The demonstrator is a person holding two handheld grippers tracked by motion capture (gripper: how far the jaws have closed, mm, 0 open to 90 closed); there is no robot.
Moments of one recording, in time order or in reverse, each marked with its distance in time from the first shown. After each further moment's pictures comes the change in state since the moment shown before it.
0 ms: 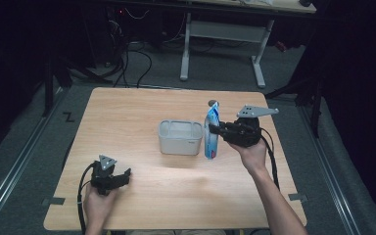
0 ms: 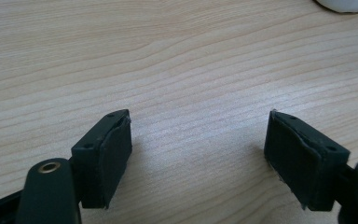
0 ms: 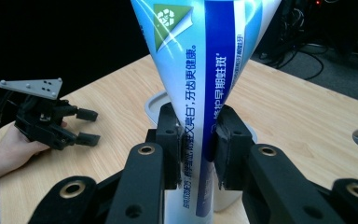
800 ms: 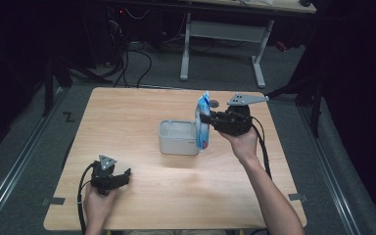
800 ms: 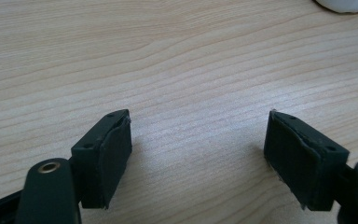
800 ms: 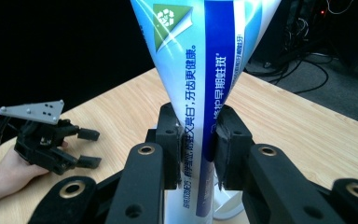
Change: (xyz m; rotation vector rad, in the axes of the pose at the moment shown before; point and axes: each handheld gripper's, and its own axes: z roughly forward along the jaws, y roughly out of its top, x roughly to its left) left arm 0.000 0.000 0.000 0.000 0.000 -0.001; right arm 0.002 0.030 0.021 -0.019 0.014 -0.007
